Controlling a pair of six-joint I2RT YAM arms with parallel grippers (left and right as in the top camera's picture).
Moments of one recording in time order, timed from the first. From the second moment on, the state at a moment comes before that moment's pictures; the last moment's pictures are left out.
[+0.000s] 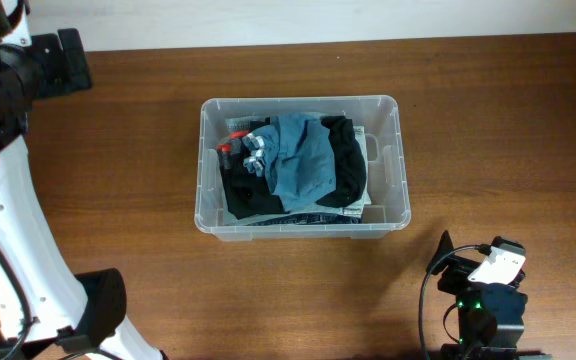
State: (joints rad) left arm 0.11 1.90 2.77 -1.61 -0.20 -0.01; right arm -0.09 0.02 0.15 -0.51 0.17 0.19
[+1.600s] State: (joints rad) left arm 0.04 0.07 0.16 -0.30 -0.03 0.18; right arm -0.09 0.02 0.15 -0.51 0.17 0.19
